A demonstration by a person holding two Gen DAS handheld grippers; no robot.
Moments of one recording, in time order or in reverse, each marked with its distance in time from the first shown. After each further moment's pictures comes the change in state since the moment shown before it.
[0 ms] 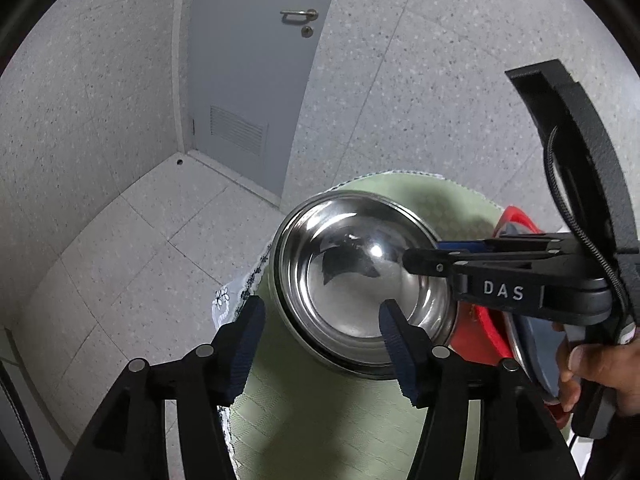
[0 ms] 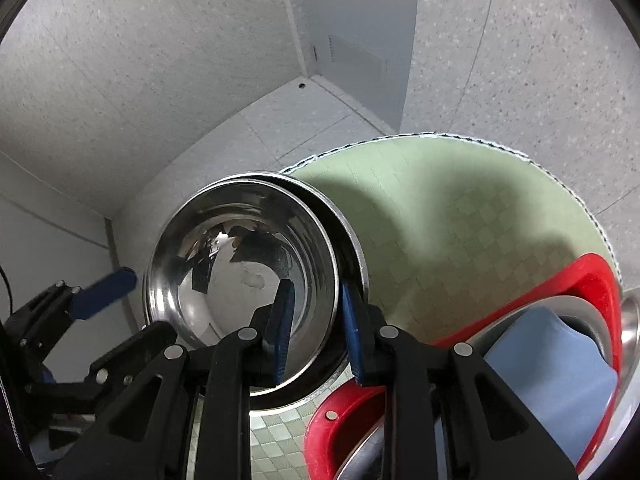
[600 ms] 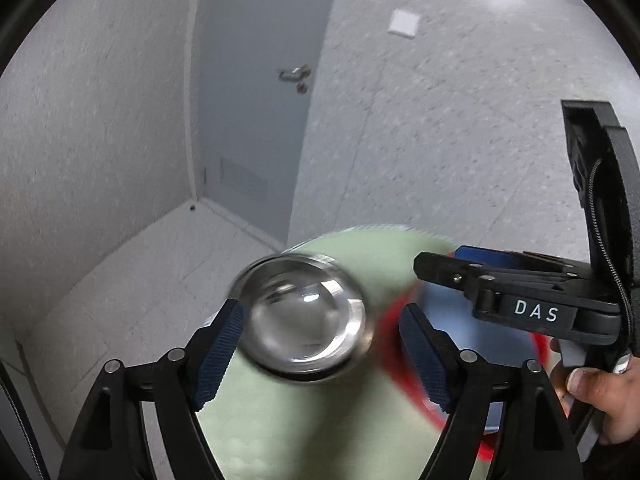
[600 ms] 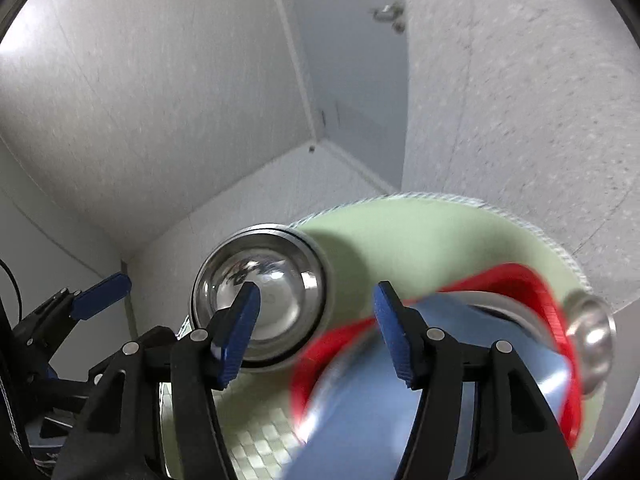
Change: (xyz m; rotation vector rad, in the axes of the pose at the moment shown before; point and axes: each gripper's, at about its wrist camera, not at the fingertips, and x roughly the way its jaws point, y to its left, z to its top) left arm -0.066 -0.099 -0.013 0.027 -0.200 0.058; right arm -0.110 -0.036 -0.039 0.012 -0.292 0.061
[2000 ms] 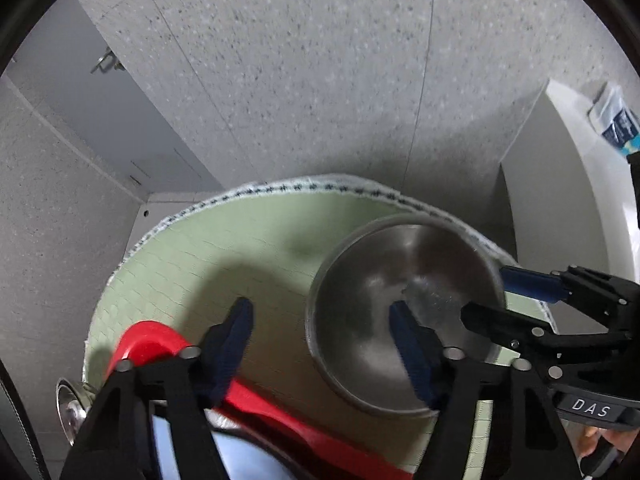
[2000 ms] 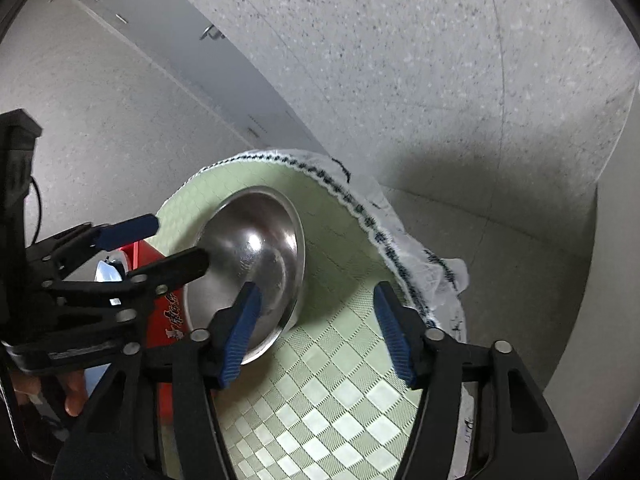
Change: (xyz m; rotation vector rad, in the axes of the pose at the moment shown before) left arm 0.347 -0.355 0.050 0.490 0.452 0.091; right arm -0.018 -0.348 -0.121 0.452 0.057 0.110
